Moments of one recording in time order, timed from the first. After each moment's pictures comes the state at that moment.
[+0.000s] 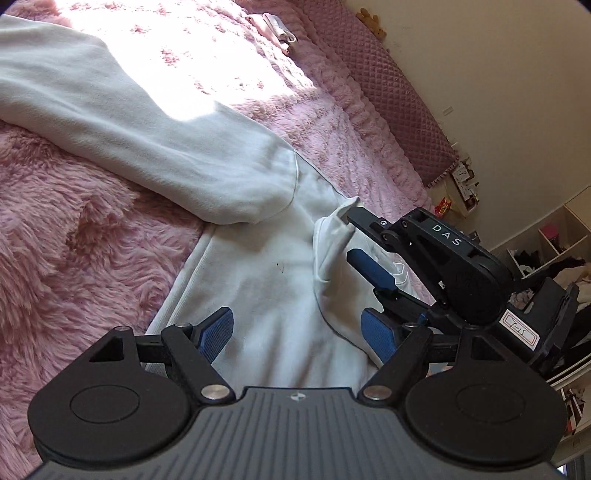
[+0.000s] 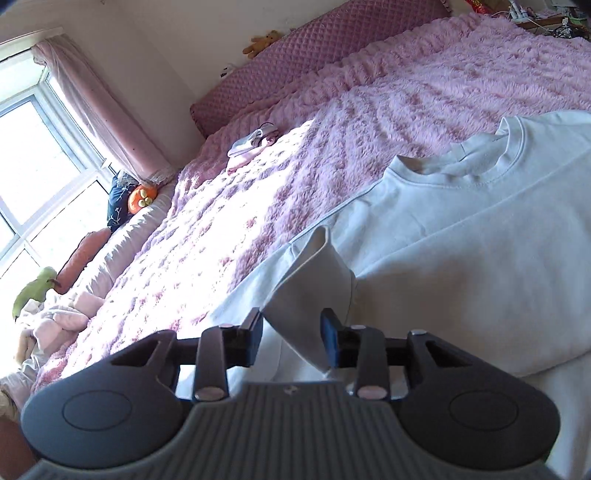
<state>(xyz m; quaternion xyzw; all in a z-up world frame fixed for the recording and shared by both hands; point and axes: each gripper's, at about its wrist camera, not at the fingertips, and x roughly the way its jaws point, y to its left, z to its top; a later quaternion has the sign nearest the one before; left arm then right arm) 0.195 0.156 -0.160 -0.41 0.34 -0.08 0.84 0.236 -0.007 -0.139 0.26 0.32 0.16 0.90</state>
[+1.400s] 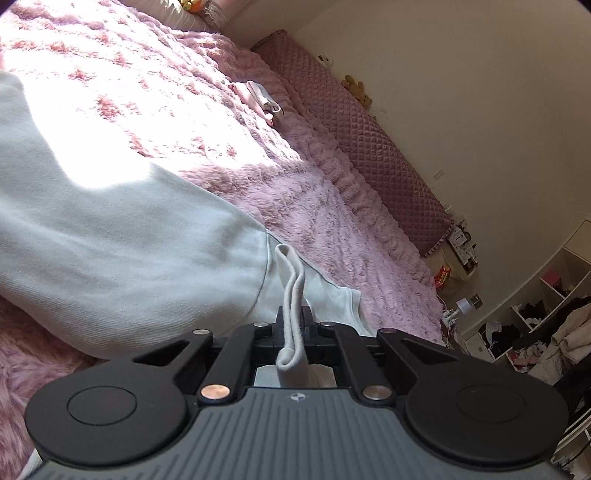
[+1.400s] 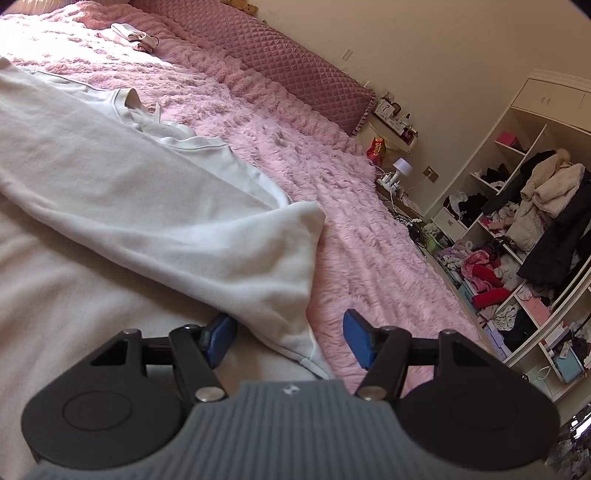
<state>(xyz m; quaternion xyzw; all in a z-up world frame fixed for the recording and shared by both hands) 0.256 0.131 -0.171 -0.39 0.21 -0.02 0.89 0.187 -0.206 -0.178 -0.27 0.29 -0.13 0.91</state>
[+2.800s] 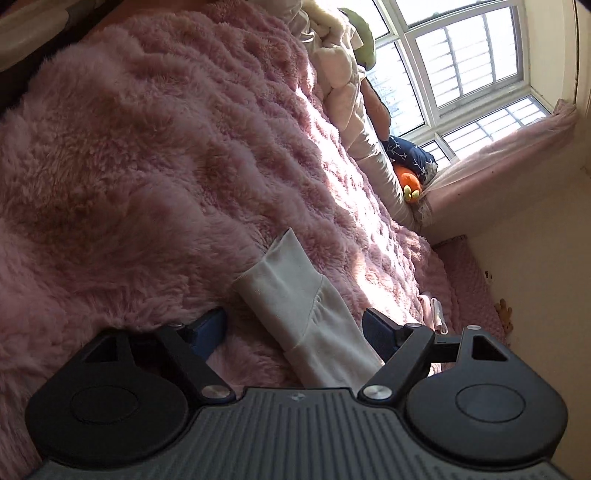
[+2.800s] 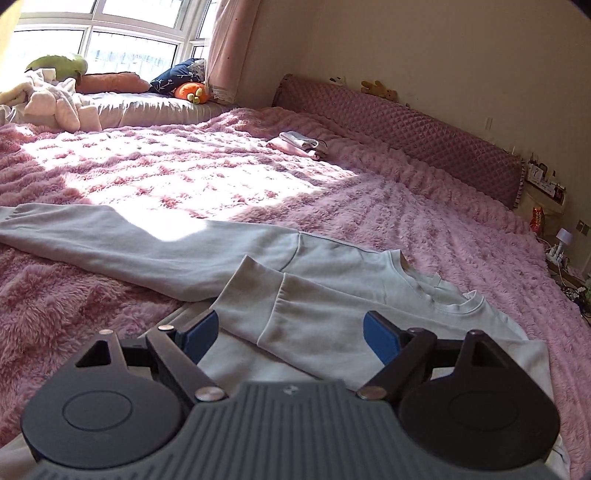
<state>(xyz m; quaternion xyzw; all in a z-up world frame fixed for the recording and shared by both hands) 0.054 0.382 -0.179 -0.54 0.05 0.30 0.79 0.127 0.037 -0.107 -0.16 0.23 0.16 0.95</state>
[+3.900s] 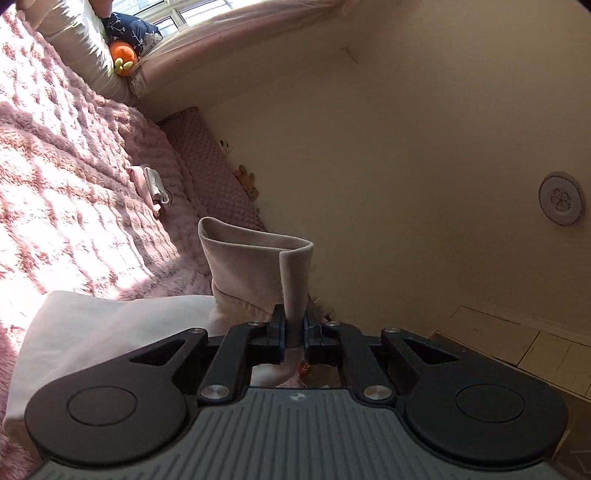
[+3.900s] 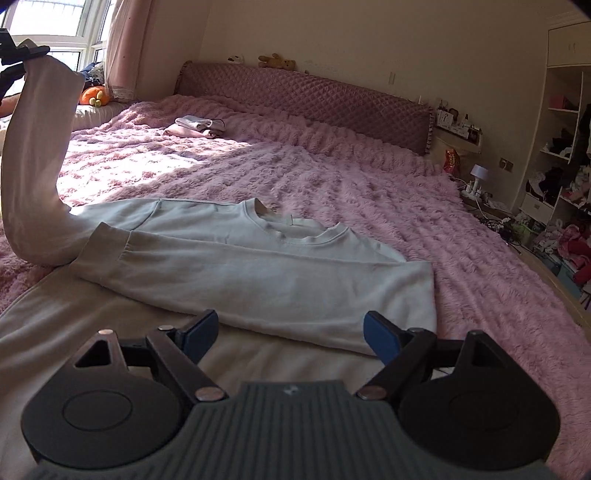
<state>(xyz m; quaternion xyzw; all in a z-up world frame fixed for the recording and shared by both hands) 0.202 0.189 -0.045 -0.47 0.01 -0.18 0.86 0.102 -0.123 -0.096 -0.11 0.26 0.02 0.96</state>
